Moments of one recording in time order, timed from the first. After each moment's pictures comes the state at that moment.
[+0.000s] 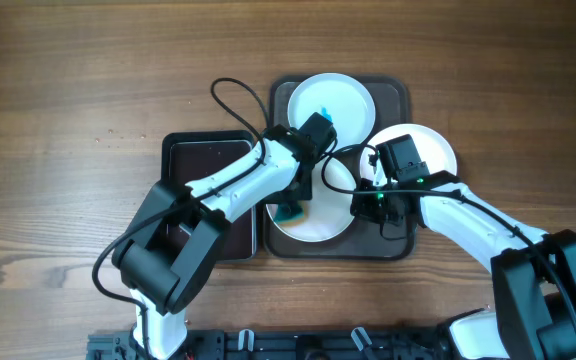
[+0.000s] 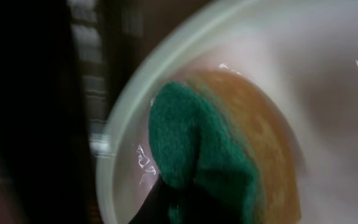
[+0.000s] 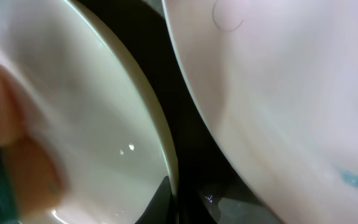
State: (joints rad) left arm -0.68 1.97 1.31 -0.91 -0.15 -0.69; right arm 0.33 1.59 0.72 -0.40 -0.32 0.58
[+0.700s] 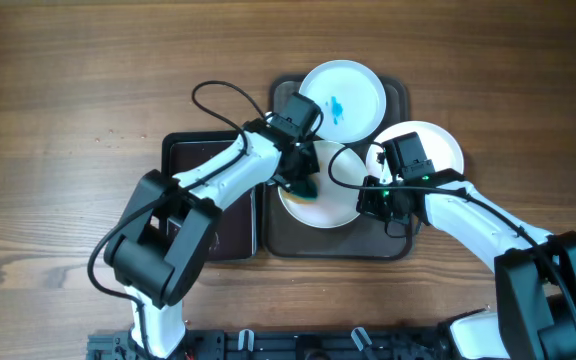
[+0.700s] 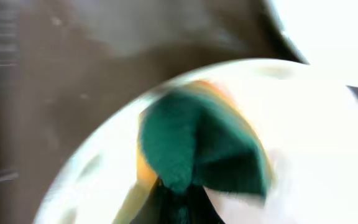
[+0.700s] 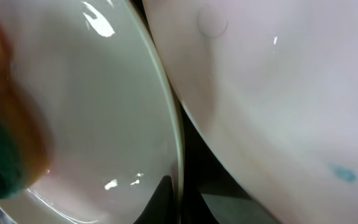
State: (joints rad) left arm -0.60 1.98 1.28 -0.54 0.17 -0.79; right arm 0.30 1.59 0.72 -0.43 -0.28 0.59
